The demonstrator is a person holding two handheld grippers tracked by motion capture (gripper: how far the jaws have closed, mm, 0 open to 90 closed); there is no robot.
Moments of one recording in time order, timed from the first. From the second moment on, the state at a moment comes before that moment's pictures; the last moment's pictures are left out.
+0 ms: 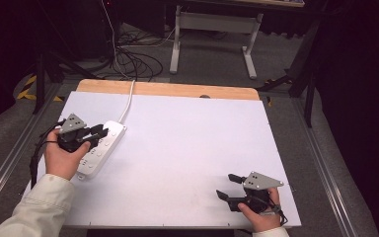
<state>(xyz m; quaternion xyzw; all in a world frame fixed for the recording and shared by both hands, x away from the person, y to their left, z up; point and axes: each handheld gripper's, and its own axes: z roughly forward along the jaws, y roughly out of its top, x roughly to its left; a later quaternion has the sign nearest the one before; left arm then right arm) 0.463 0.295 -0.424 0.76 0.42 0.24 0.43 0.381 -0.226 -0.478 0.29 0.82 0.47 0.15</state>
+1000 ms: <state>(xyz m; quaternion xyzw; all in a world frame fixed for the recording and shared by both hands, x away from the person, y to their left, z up) 0.486 0.289 -0.448 0.79 0.47 0.17 0.34 0.382 -0.226 -0.479 0.29 0.82 0.46 0.15</state>
